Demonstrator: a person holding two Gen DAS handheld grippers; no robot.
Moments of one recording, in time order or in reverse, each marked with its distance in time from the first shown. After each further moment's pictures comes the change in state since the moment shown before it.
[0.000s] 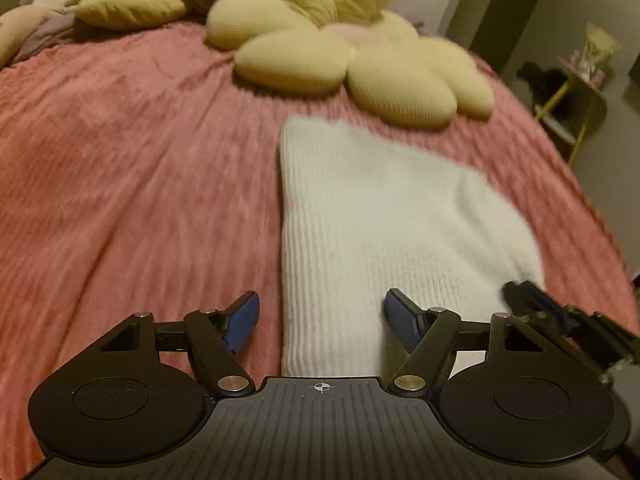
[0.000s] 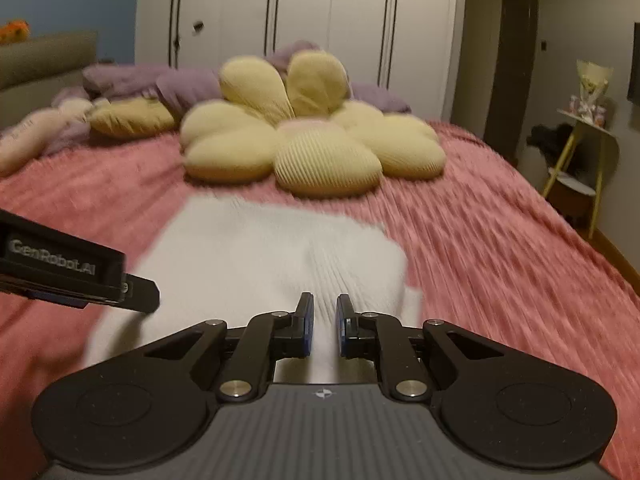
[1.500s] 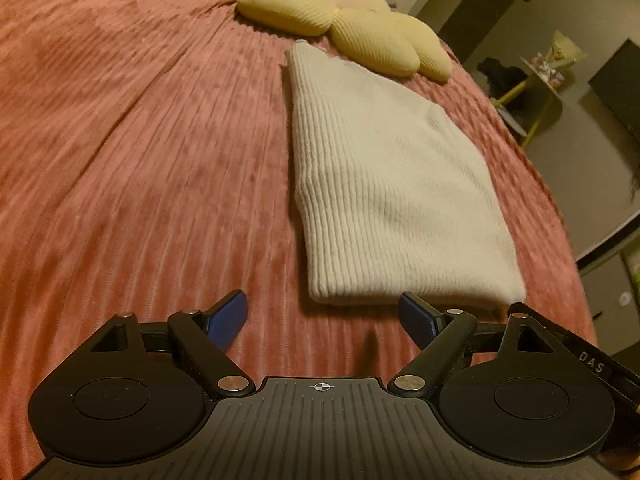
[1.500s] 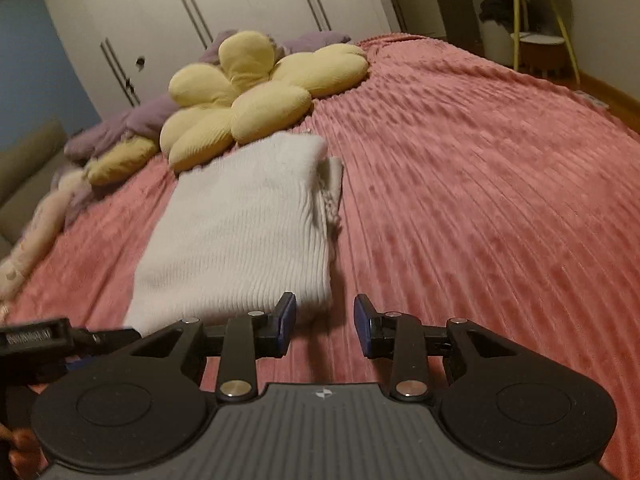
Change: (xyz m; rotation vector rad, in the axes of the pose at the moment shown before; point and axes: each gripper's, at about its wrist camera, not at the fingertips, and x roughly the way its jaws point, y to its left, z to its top) left arm -0.054 0.037 -0.082 -0.061 0.069 -0.187; right arm -0.086 -0.082 -0.083 0.407 0.129 0.136
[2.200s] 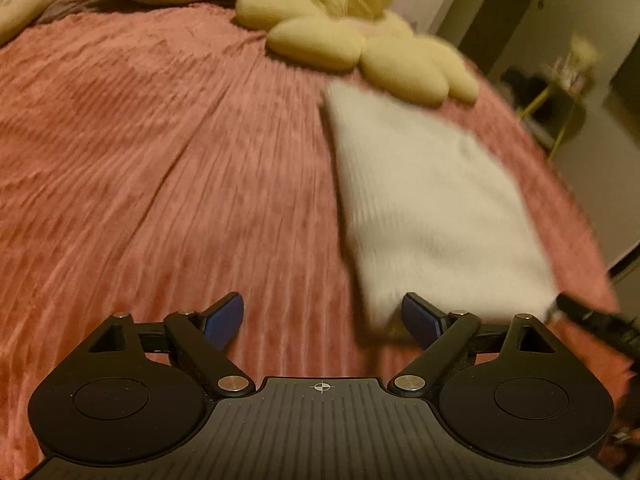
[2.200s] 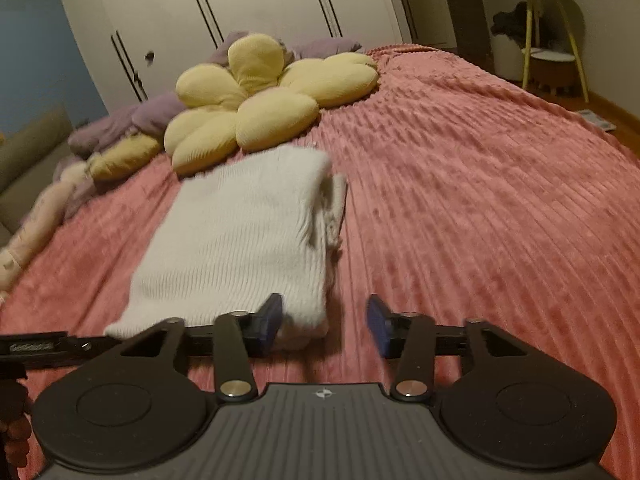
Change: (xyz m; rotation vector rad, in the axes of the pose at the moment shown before) left arm -0.023 0.021 0.017 0.001 -0.087 0.071; right arm 0.001 -0.005 0.020 -0.018 -0.020 0.019
